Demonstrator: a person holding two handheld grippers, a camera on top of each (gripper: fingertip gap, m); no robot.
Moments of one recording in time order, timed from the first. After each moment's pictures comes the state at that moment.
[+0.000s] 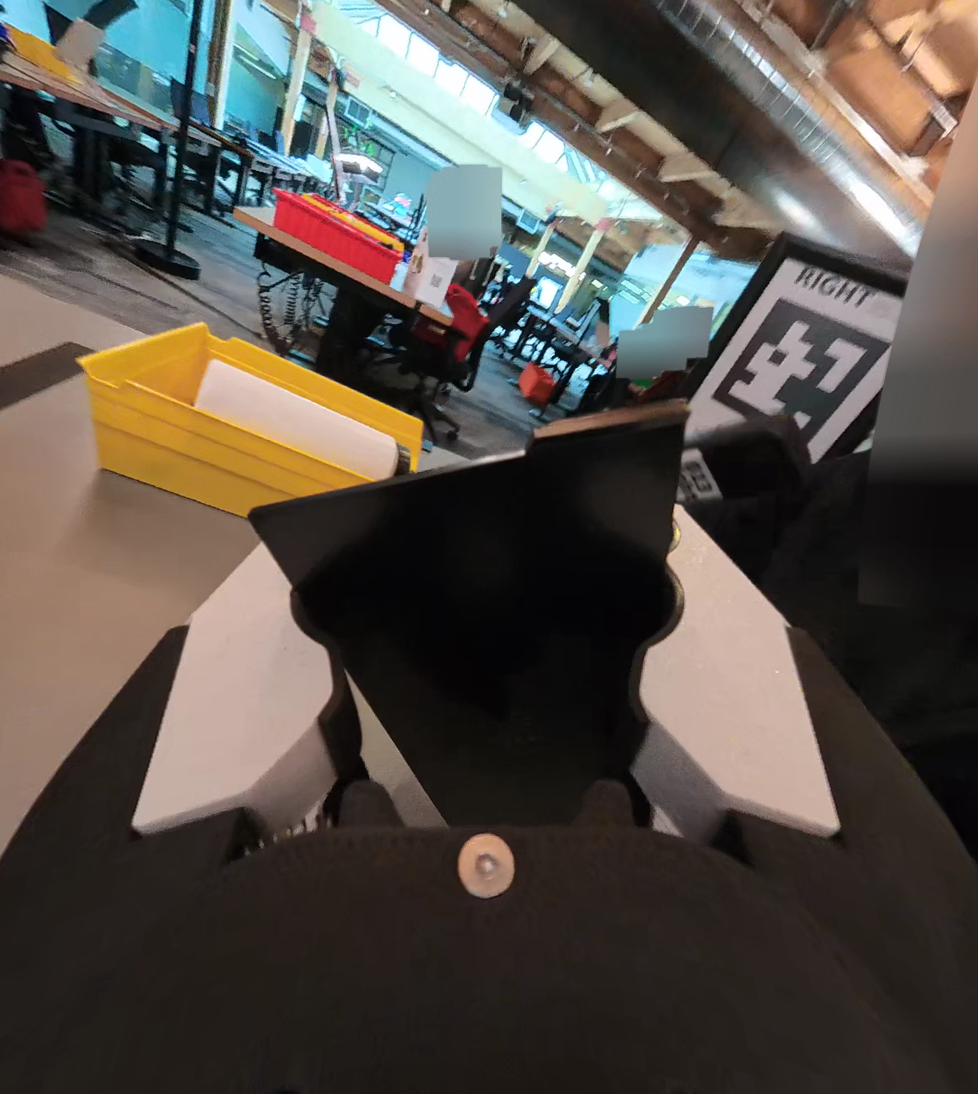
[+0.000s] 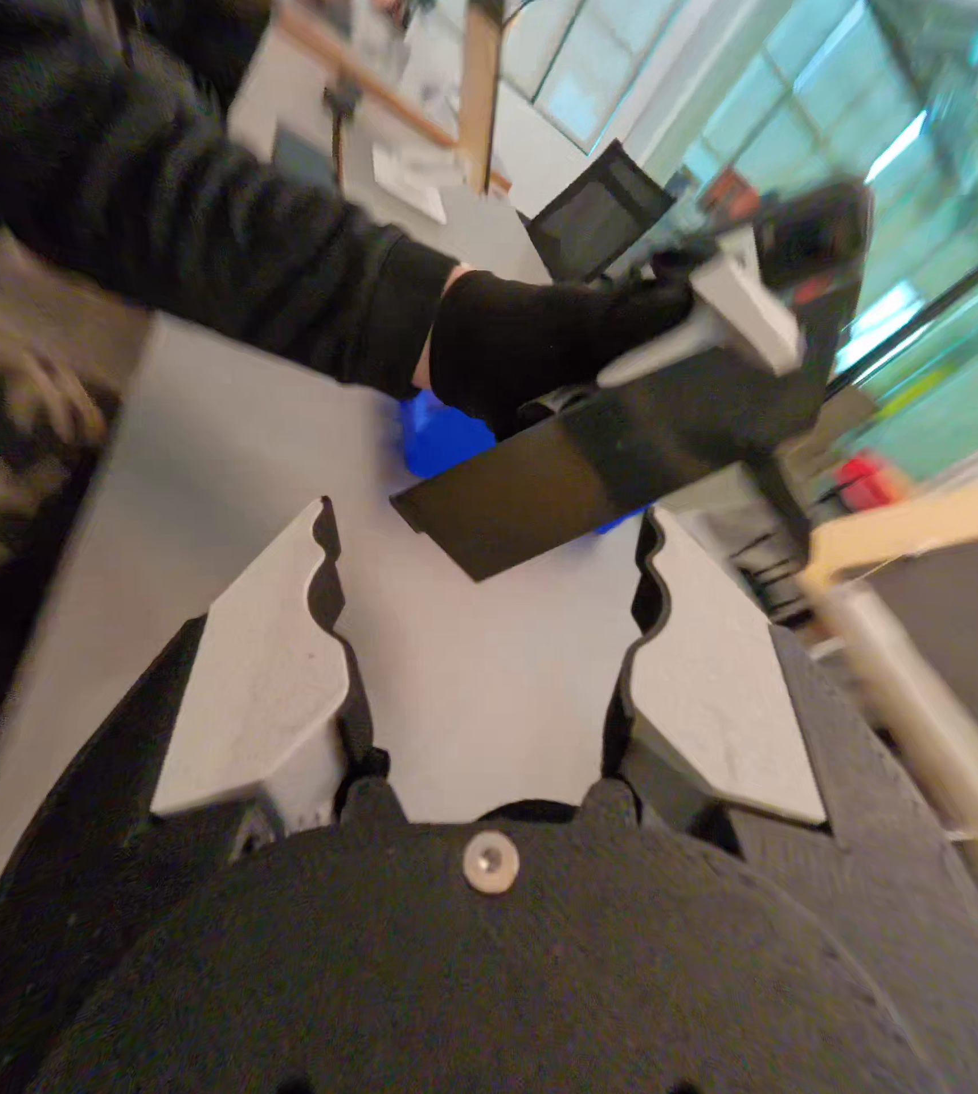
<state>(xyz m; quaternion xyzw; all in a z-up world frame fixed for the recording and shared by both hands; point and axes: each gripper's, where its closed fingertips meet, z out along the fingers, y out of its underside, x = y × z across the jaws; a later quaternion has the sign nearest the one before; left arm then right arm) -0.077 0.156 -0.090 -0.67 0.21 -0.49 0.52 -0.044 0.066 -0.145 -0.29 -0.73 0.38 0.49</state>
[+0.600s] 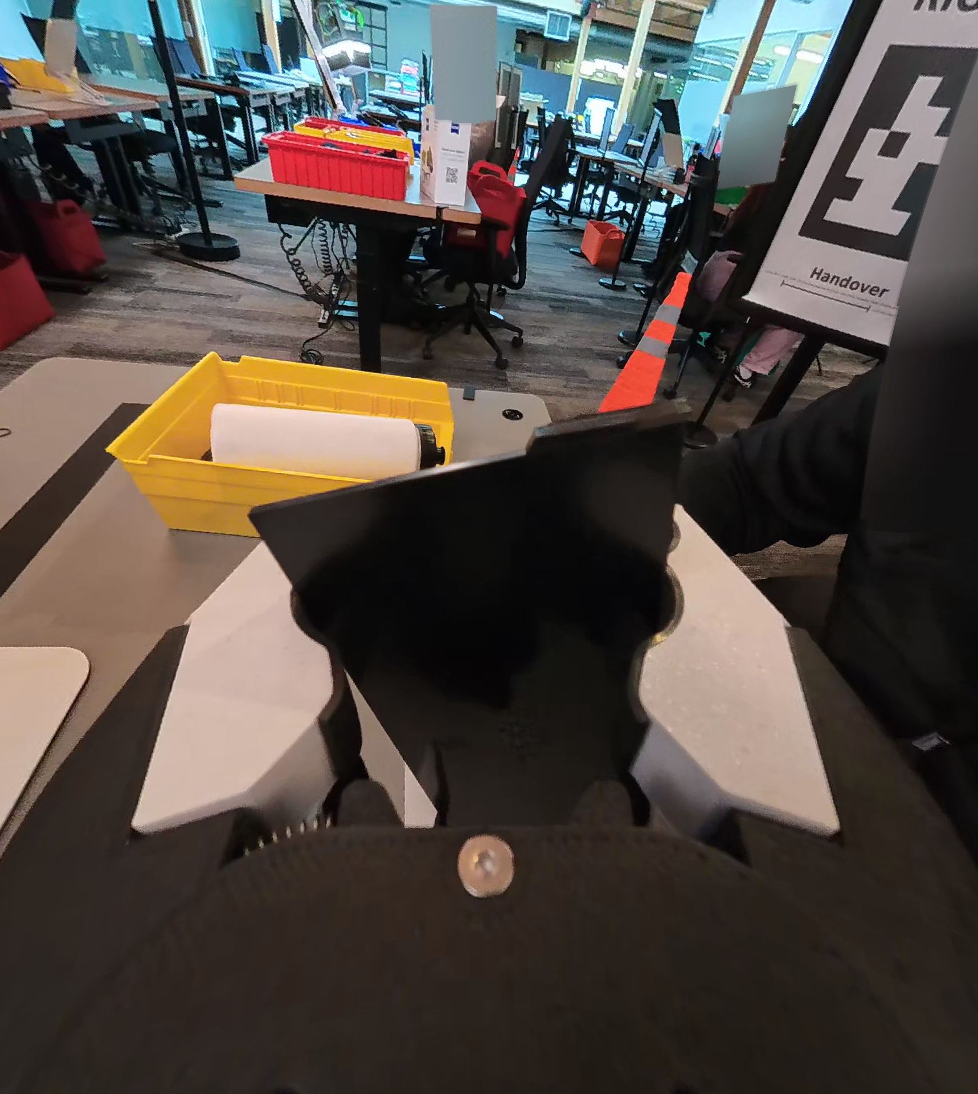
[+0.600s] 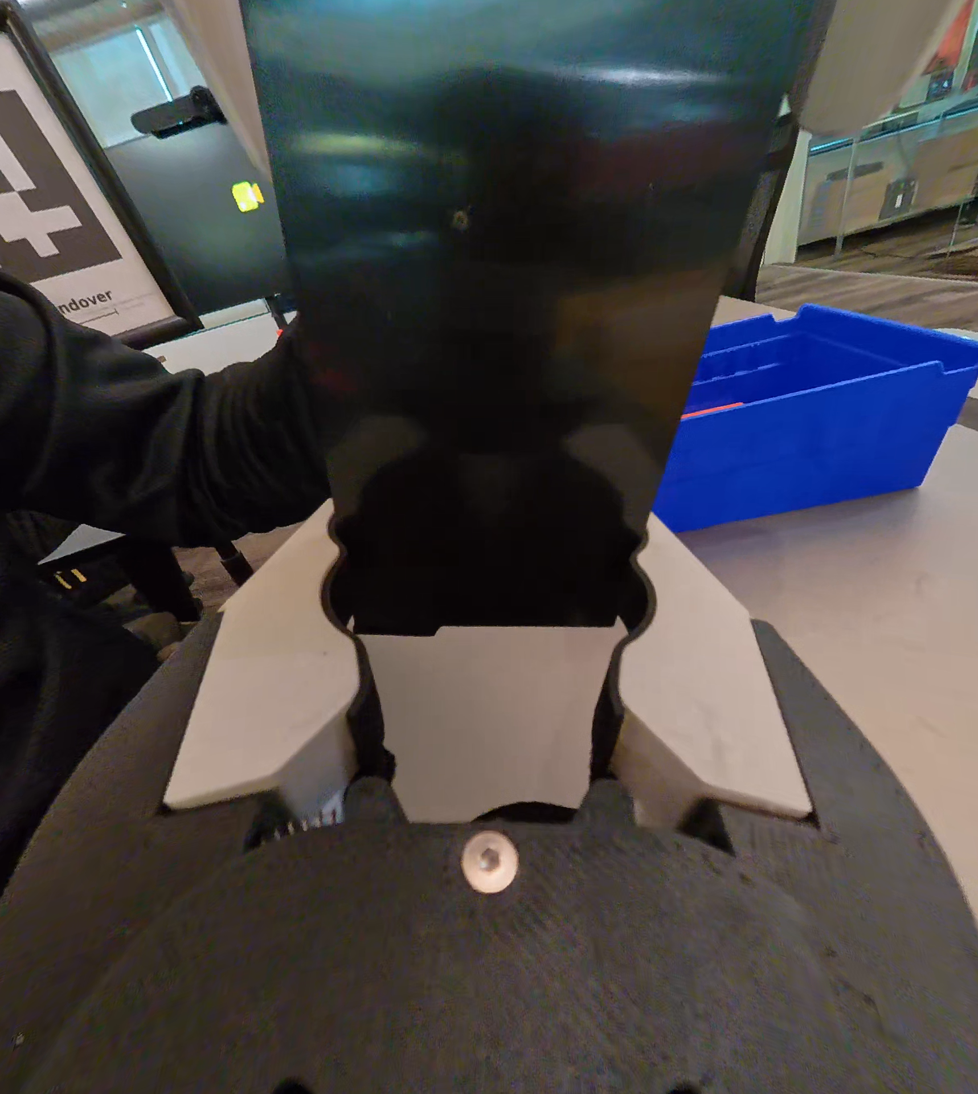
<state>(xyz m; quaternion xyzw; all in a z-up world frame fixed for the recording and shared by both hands) -0.021 0.157 -0.070 -0.69 0.34 -0.36 0.52 -0.102 0.067 -0.177 -0.41 -0.59 0.65 0.25</state>
